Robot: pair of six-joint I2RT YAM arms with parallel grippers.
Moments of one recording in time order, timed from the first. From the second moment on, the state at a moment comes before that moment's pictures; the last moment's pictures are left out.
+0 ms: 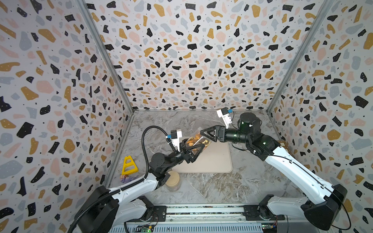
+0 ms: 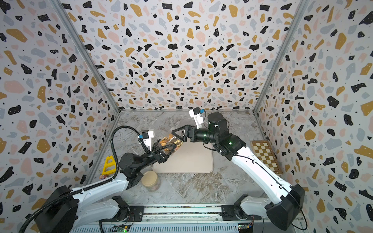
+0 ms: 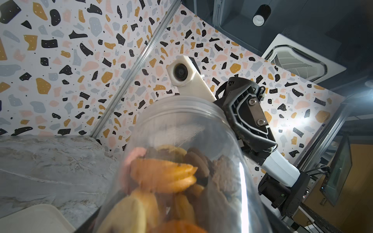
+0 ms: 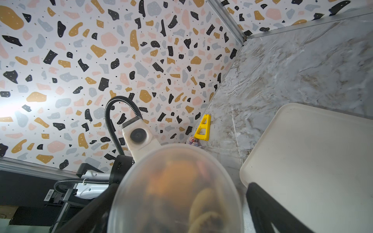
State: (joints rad) left arm -0.68 1.11 0.44 1.09 0.44 -0.80; right arm 0.67 1.24 1.28 -0.30 -0.60 0.72
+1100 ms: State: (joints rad) left arm -0.69 1.07 0.49 0.68 0.40 -0.38; right arm 0.61 1.26 1.33 -0.60 -0.56 1.17
